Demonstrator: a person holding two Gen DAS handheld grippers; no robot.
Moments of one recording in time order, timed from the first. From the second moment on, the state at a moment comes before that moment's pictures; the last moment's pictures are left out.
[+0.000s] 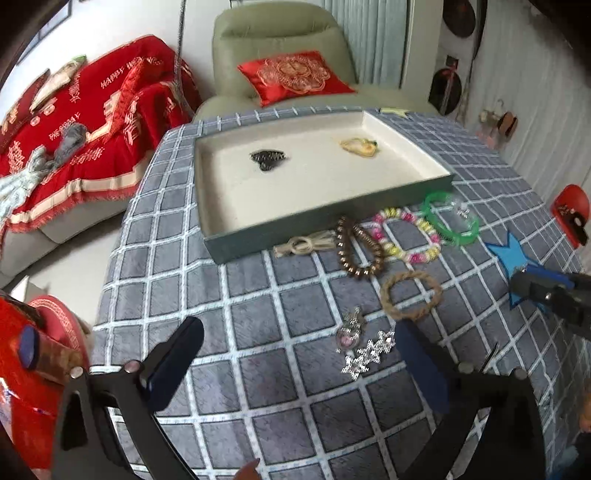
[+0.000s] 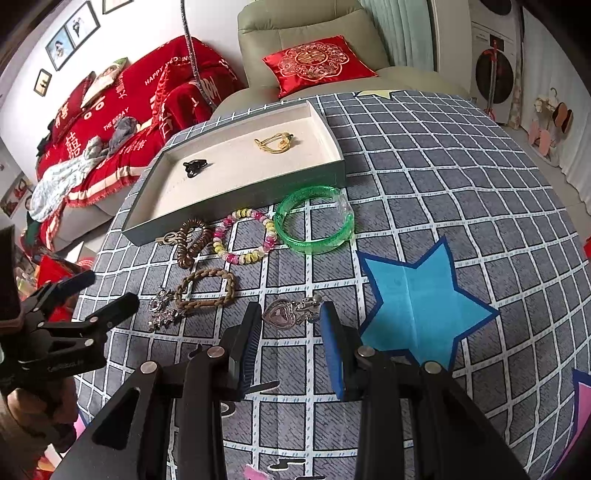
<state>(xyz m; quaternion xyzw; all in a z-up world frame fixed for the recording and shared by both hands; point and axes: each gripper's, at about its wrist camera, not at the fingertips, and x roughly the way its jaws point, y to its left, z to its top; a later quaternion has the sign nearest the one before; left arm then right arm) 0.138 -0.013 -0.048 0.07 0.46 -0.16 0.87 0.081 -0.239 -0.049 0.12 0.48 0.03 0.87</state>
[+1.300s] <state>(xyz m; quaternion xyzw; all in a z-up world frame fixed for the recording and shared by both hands) 0.175 -0.023 -0.090 0.09 0.50 -0.19 0.84 0.076 -0.241 -0.048 0.13 0.47 0.03 0.87</state>
